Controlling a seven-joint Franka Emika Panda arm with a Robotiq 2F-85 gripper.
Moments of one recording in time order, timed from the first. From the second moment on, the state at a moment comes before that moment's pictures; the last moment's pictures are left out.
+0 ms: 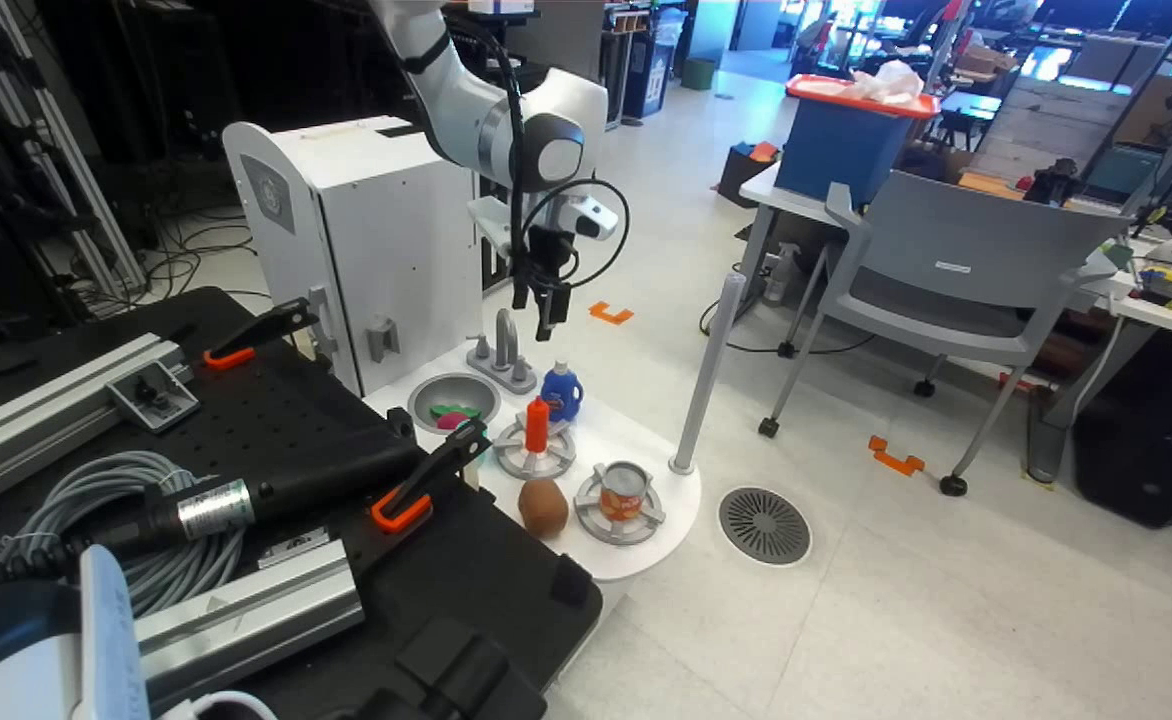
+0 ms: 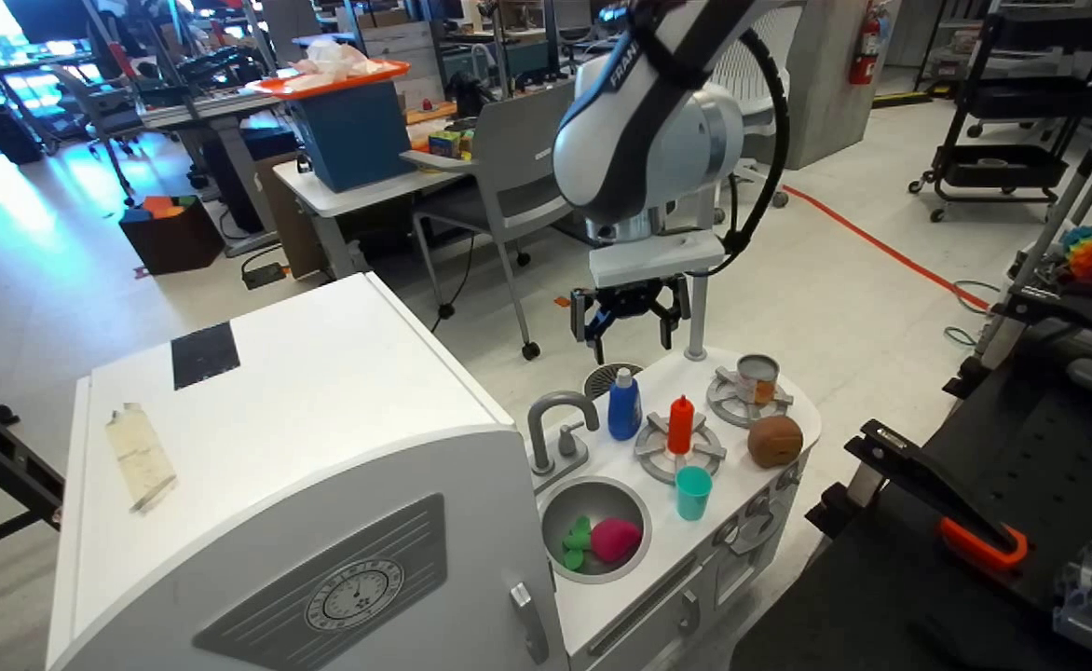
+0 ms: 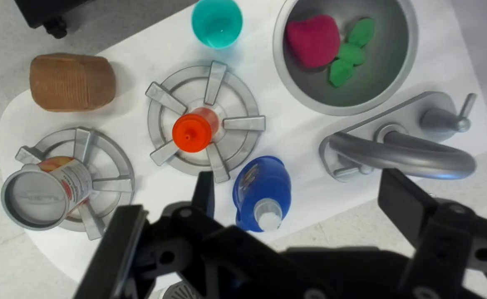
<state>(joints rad) 0.17 1.14 -0.05 -1.37 0.13 2.38 0.43</state>
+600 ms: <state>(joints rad) 0.20 1.39 -0.10 -1.04 0.08 2.32 0.47</state>
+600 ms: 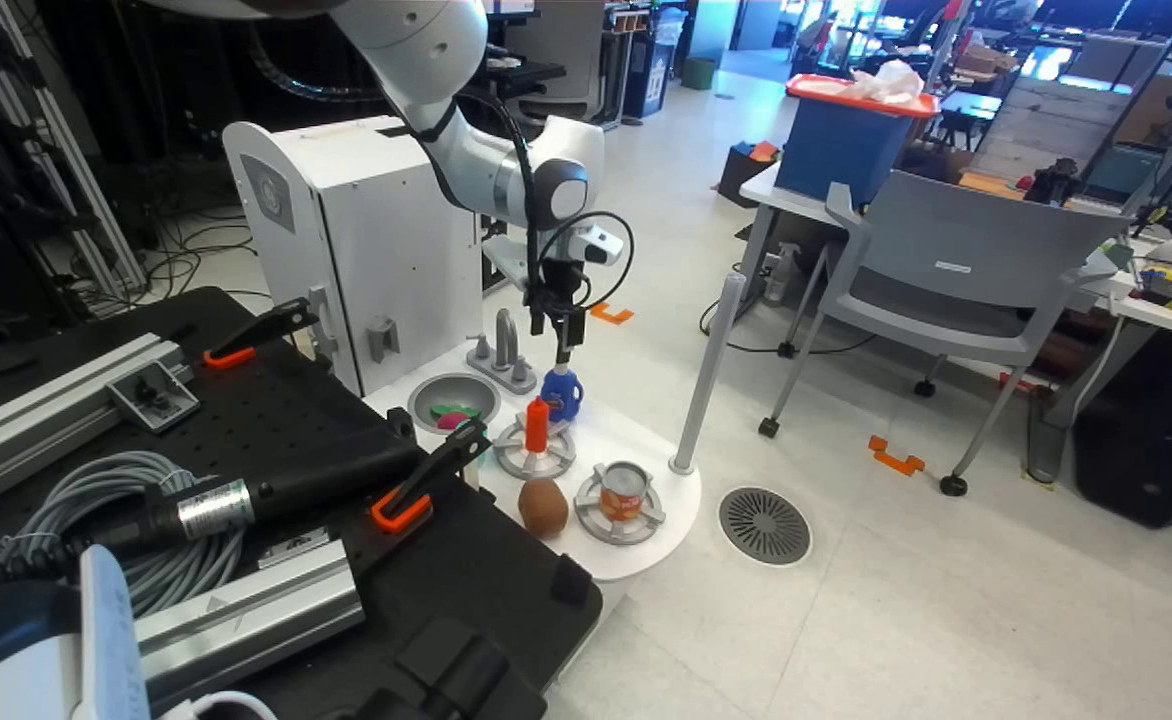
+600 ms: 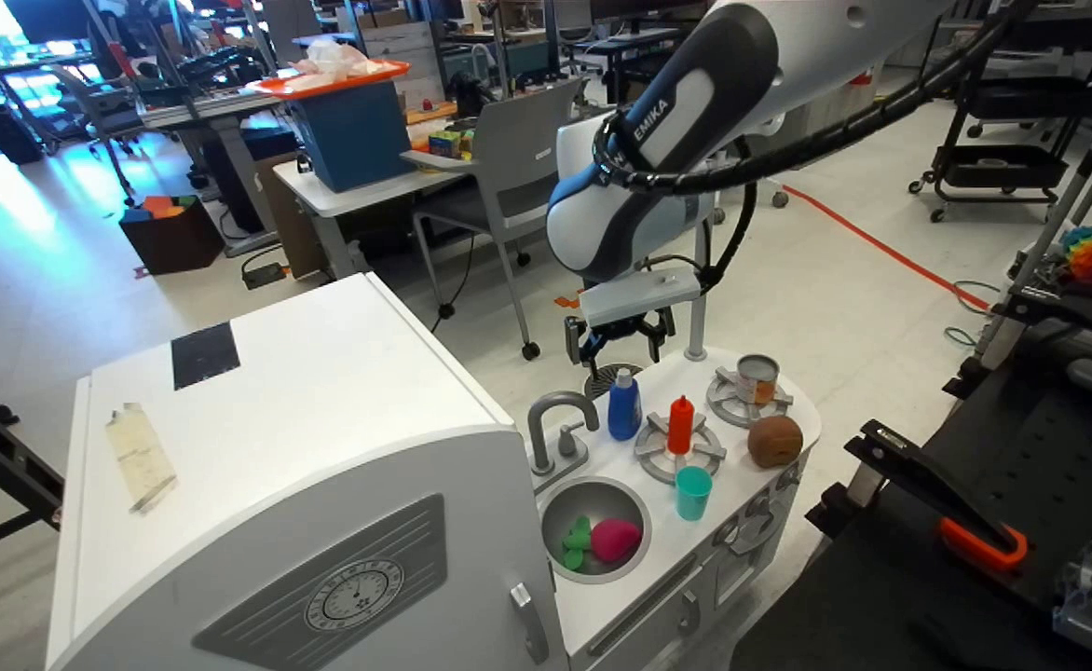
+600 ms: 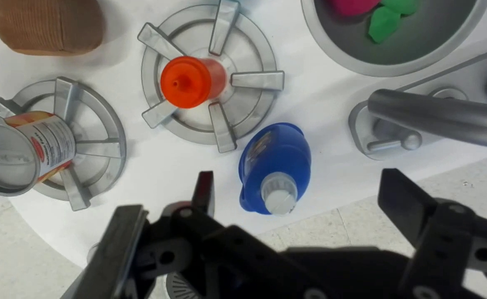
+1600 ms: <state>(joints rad) 0.19 1.49 -0.10 -0.89 0.07 2.27 0.52</state>
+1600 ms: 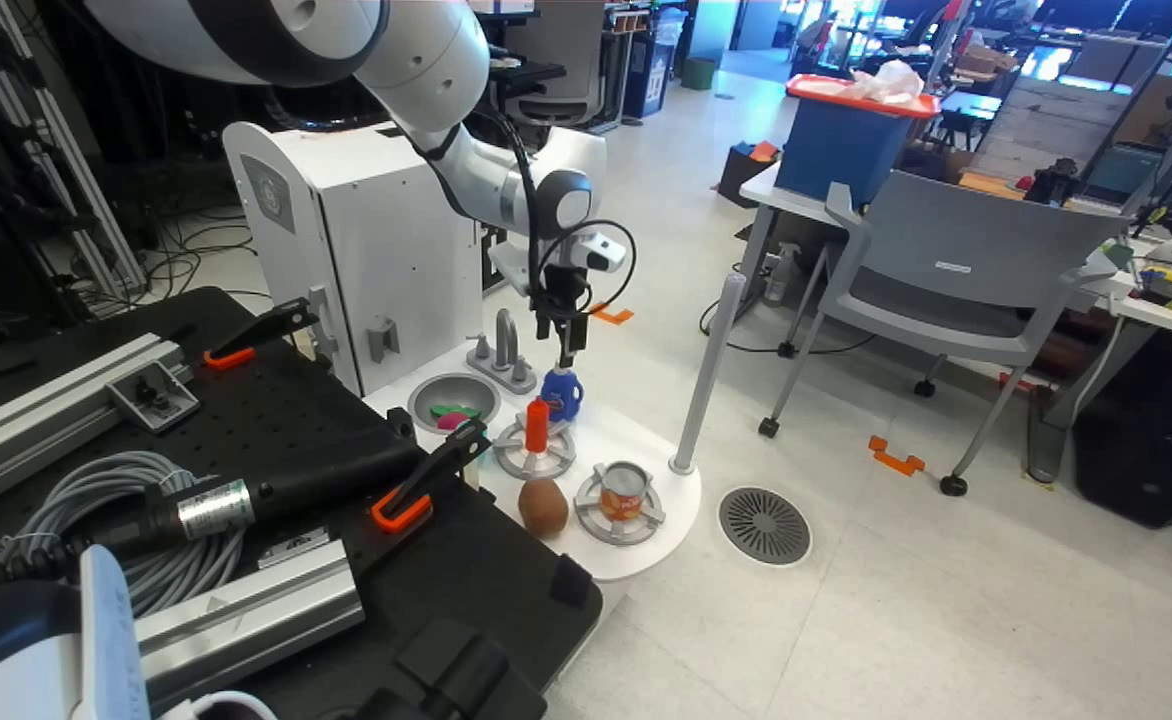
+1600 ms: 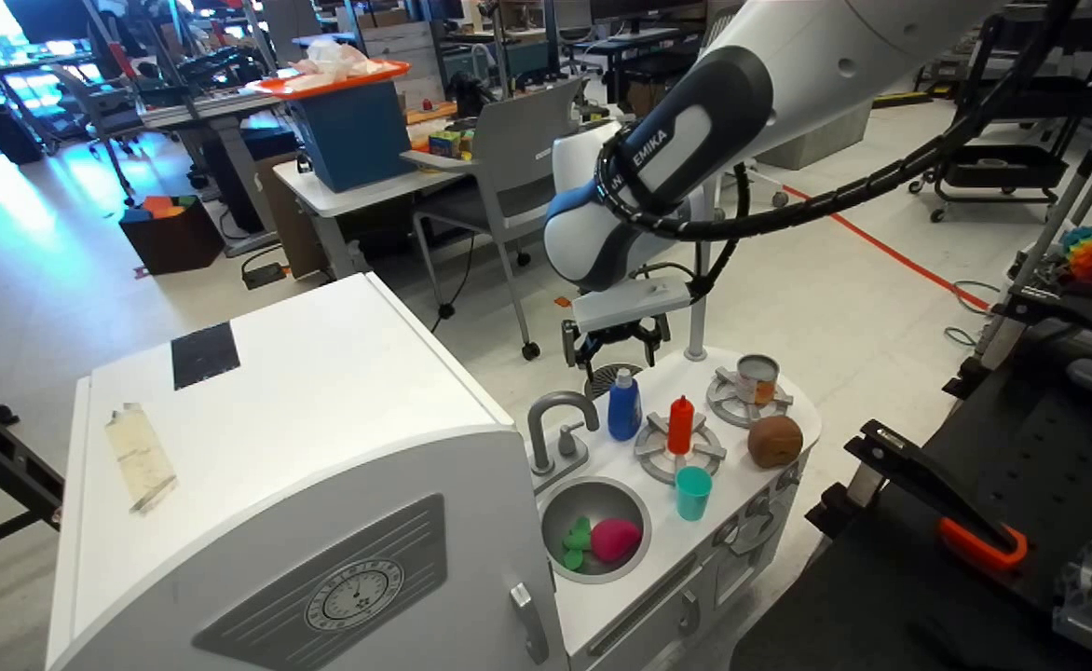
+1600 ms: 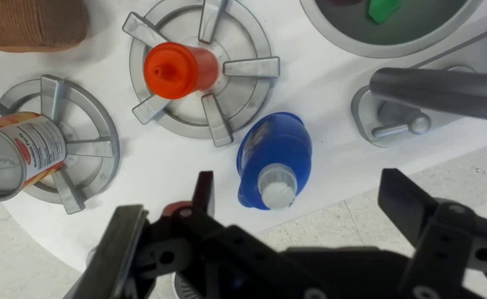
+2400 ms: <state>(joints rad) 0.18 1.49 -0.10 -0.95 0.07 2.34 0.59</state>
